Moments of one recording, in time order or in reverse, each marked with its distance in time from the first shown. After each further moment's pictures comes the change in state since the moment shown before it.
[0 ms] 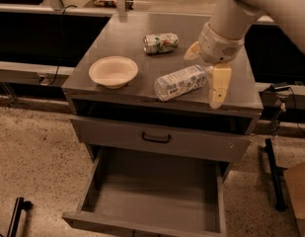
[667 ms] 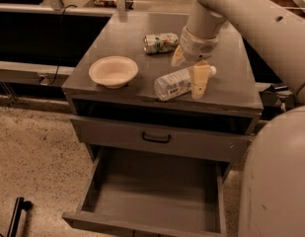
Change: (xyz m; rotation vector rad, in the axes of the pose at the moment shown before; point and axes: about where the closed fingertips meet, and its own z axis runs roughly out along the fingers) arm -0.007 -0.056 0.045 -0.057 0.039 -0.086
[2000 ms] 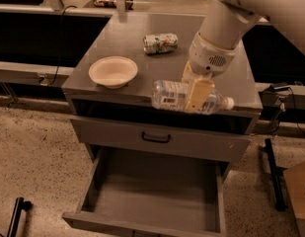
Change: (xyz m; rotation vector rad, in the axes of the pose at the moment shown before) arm -0.054 0.093 -0.035 -0.062 -0.133 0.279
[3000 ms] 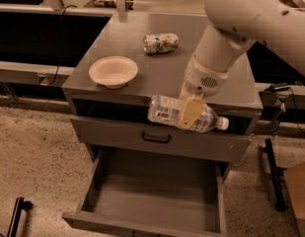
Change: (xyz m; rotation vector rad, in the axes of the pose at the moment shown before) arm 0.001 0.023 0.039 -0.014 -0.019 0.153
